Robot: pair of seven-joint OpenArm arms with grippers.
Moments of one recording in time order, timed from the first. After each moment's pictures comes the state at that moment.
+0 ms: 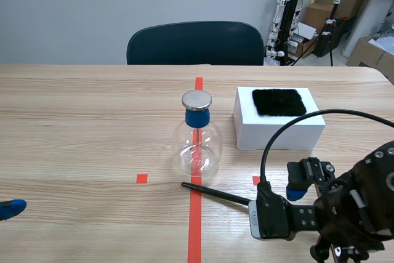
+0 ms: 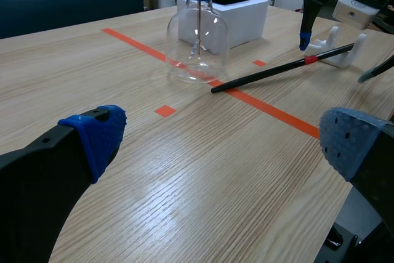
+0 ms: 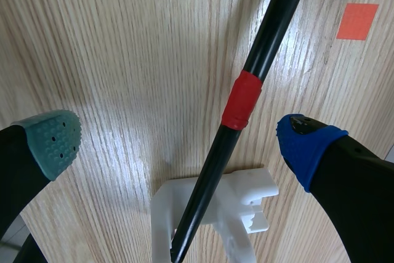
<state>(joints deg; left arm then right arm) 25.8 -27.8 -5.1 52.5 32.0 -39.5 -89.0 17.3 52.4 -71.8 99.1 7.0 21.9 -38.5</state>
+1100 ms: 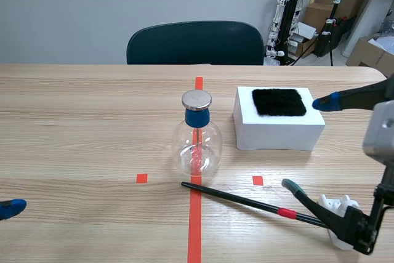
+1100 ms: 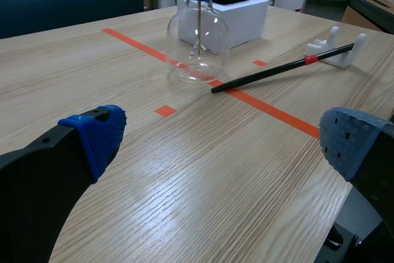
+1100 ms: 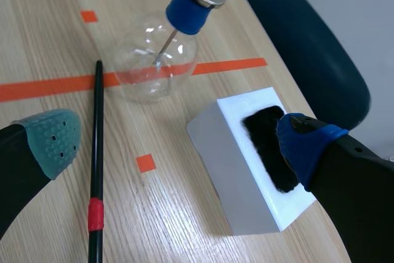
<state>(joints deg) 25.8 -27.8 -5.1 52.5 32.0 -39.5 -89.0 -34.9 59.7 -11.0 105.6 1.0 6.7 29.2</state>
